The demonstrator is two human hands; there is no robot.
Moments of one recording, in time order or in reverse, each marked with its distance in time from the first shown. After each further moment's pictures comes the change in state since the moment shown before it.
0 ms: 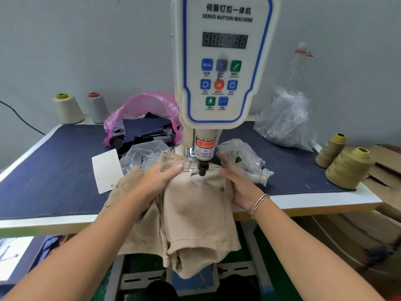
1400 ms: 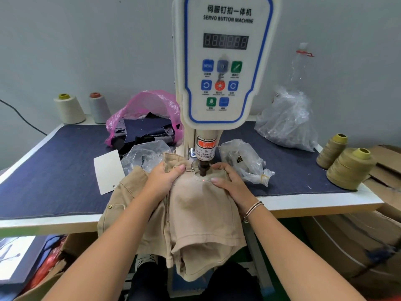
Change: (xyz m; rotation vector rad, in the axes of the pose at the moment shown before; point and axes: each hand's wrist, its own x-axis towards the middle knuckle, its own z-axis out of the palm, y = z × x) left_hand 0.006 -0.005 0.013 0.074 0.150 0.065; right_hand 0.003 0.023 -0.004 -0.378 0.101 -0.143
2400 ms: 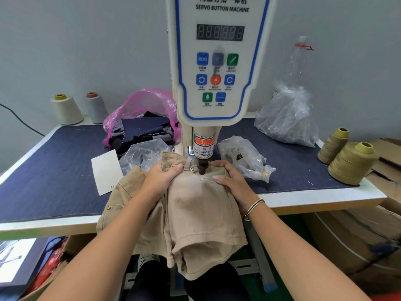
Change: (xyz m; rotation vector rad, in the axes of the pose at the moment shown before) left_hand -0.001 0.000 -0.003 -0.034 -0.055 0.003; right_hand 0.002 0.002 -0.001 0.136 -0.033 0.005
